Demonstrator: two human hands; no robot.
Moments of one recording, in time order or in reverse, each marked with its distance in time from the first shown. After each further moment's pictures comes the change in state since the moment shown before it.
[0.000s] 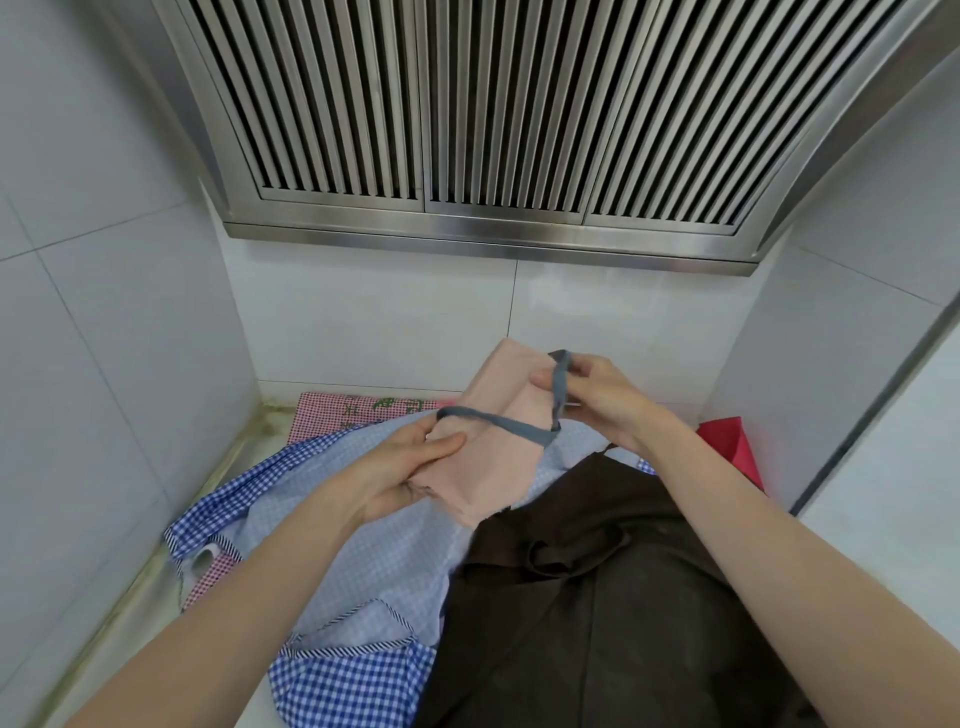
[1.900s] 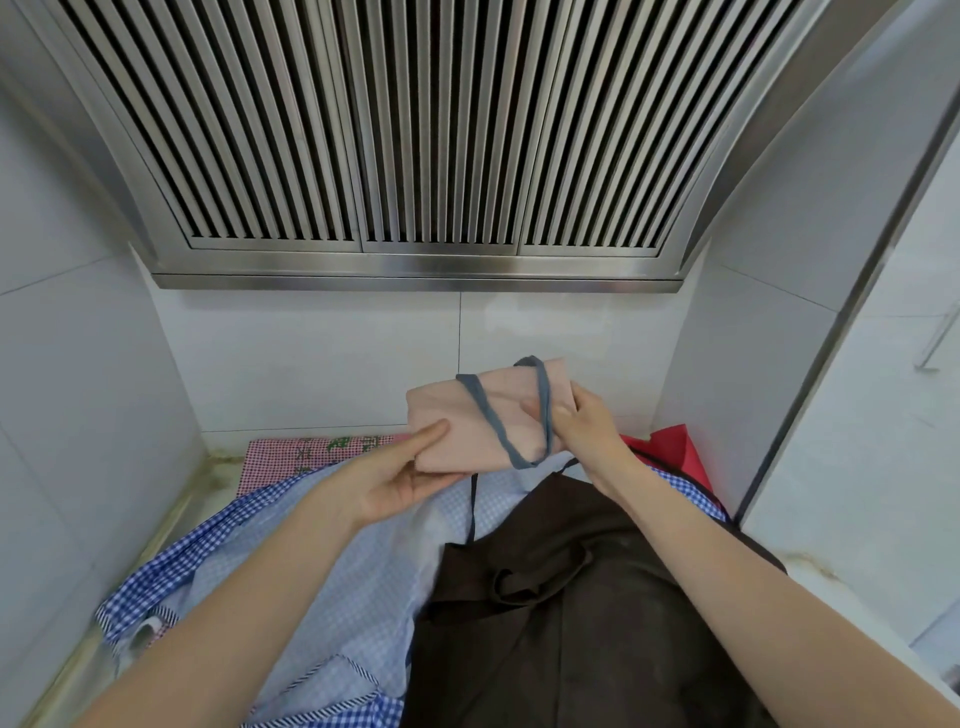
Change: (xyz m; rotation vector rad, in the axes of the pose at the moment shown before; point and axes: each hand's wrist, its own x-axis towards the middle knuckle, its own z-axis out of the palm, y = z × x) left_hand 0.026 0.026 0.046 -0.240 0.155 -0.154; right_hand -0.013 0.020 -0.027 -0.204 0.413 -0.153
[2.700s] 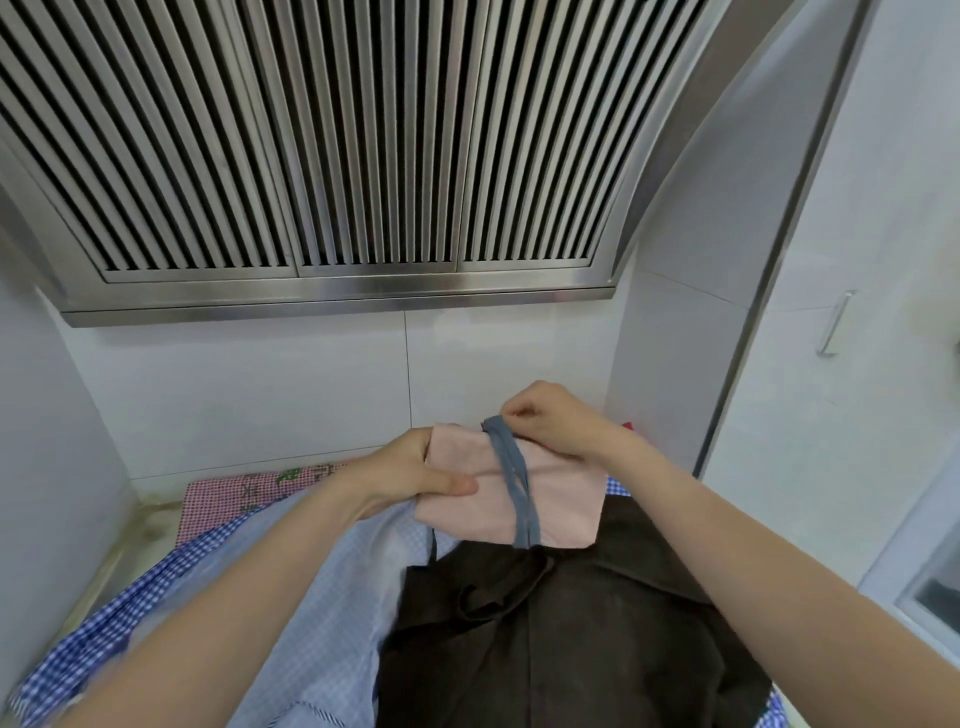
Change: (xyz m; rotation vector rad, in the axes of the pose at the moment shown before) left_hand 0.017 -0.001 0.037 0.884 -0.372 0.221; right_hand 0.006 -0.028 -0.041 -0.679 -0.293 -0.203
